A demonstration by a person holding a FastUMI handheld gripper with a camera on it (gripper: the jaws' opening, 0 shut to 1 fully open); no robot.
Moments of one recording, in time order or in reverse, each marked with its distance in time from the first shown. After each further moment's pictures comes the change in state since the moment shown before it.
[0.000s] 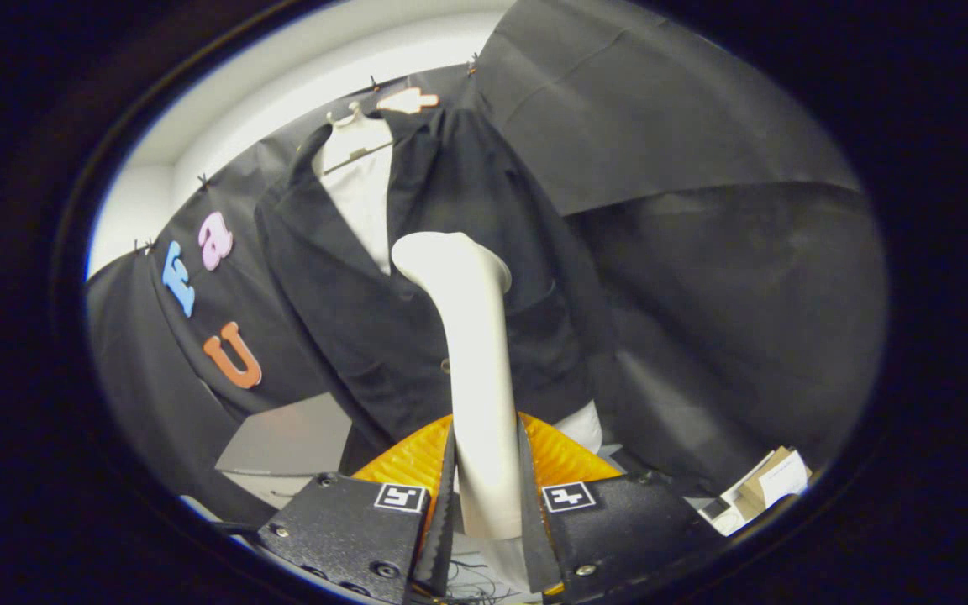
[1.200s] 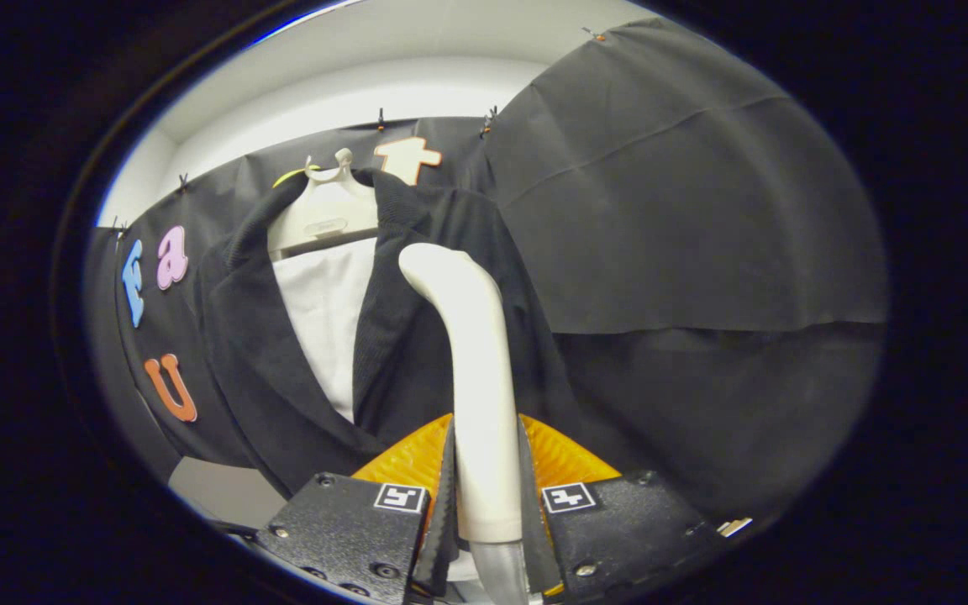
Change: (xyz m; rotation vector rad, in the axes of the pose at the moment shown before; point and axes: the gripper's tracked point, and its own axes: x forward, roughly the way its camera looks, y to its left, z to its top) arm 0.071 0.016 0.132 -0.144 -0.245 -0.177
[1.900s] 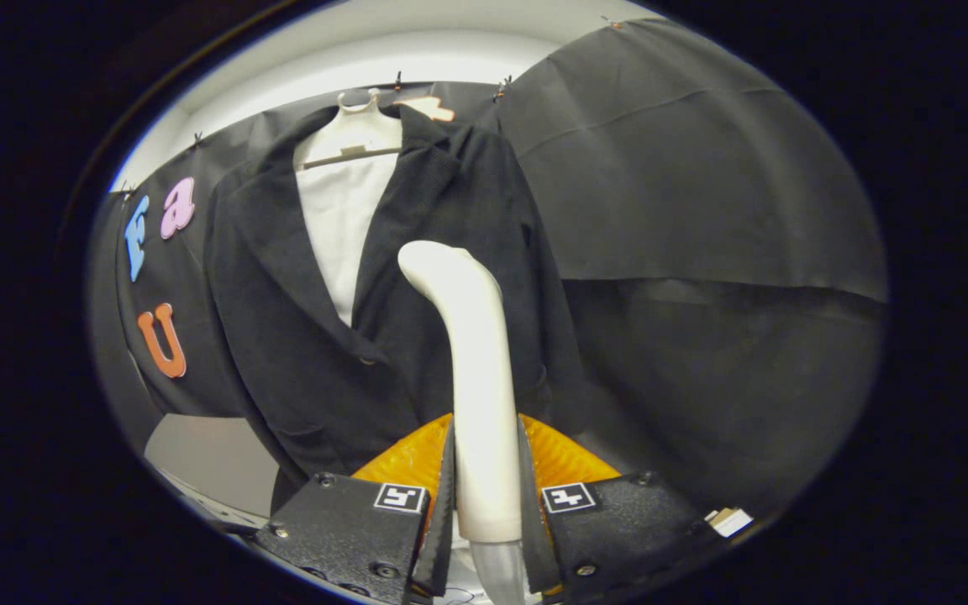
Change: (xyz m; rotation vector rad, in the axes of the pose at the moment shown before) arm -0.027 -0.003 -0.095 -0.066 0.135 -0.031
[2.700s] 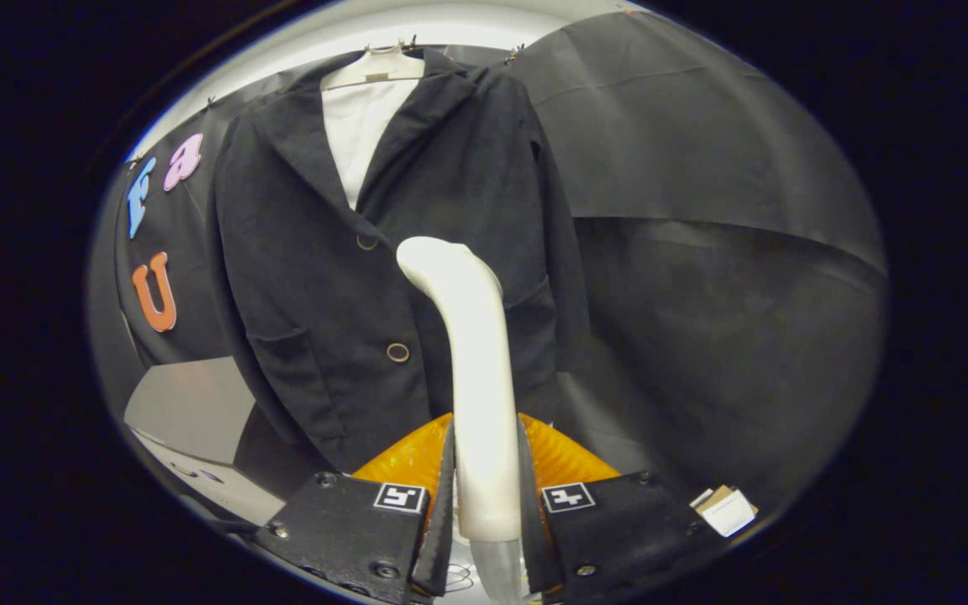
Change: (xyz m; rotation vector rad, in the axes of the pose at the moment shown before) arm 0.001 -0.004 -0.088 -0.049 0.139 -0.043
